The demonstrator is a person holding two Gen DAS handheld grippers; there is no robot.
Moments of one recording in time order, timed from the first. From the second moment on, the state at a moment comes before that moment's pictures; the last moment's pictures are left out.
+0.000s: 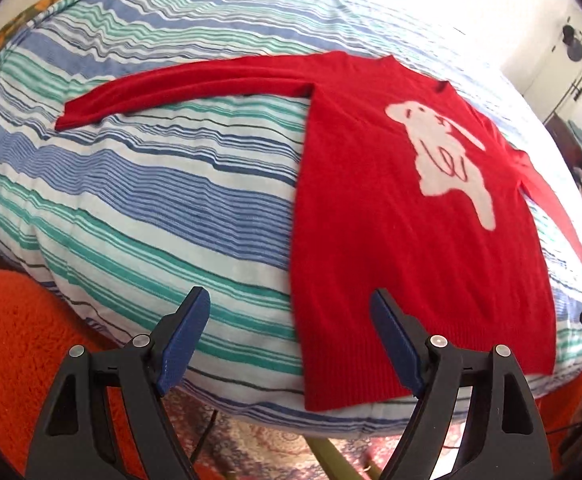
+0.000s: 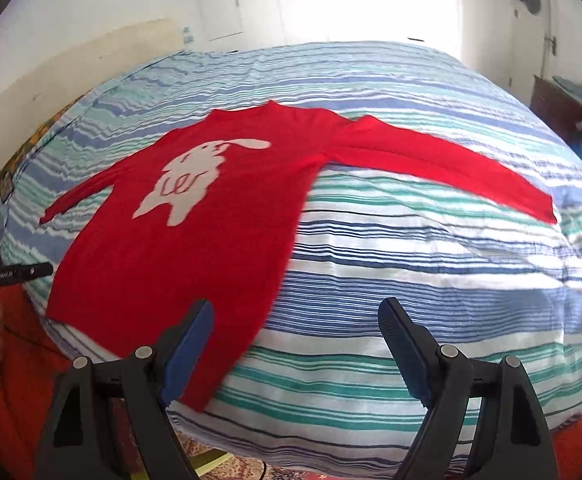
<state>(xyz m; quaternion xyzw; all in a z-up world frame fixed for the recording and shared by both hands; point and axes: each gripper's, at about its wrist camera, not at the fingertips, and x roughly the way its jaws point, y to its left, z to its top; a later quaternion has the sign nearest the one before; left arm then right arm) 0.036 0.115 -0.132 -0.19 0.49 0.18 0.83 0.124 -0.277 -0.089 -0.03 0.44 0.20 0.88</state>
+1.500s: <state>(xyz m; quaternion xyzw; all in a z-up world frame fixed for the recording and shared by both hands) 0.035 0.137 -0.137 -0.22 0.48 0.24 0.82 0.150 -0.352 -0.098 0.14 0.47 0.13 0.86</state>
